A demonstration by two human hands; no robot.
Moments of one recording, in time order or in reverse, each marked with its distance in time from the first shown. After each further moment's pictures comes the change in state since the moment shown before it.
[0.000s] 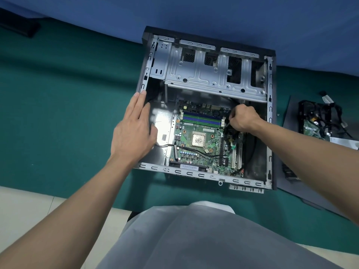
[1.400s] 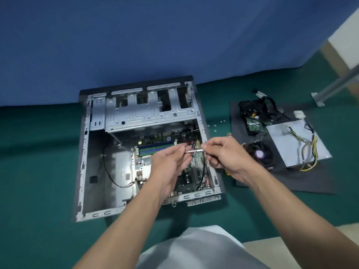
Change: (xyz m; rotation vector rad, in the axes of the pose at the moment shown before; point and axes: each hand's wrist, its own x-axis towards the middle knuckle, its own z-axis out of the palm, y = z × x) left_hand -0.002 0.202 0.015 -1.603 -0.498 -0.663; right_hand -0.120 0.091 -0.010 1.335 -0.067 -0.074
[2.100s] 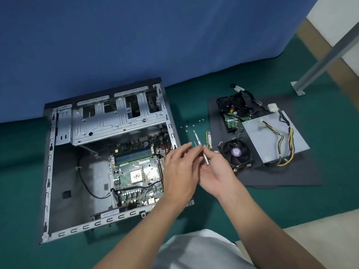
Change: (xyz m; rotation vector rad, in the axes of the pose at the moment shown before) left_hand 0.009 -0.070 0.069 1.360 0.003 0.899; right_hand -0.007 0.027 -0.024 1.274 0.055 0.287
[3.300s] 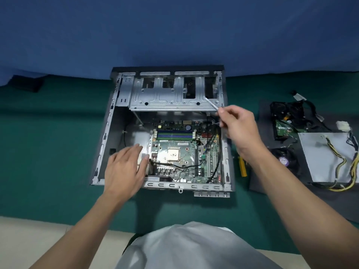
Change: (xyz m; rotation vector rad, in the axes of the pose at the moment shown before) left_hand -0.092 -0.159 -0.118 0.504 0.039 -0.343; right_hand 0.025 0.015 0.076 -1.349 -0.101 -0.632
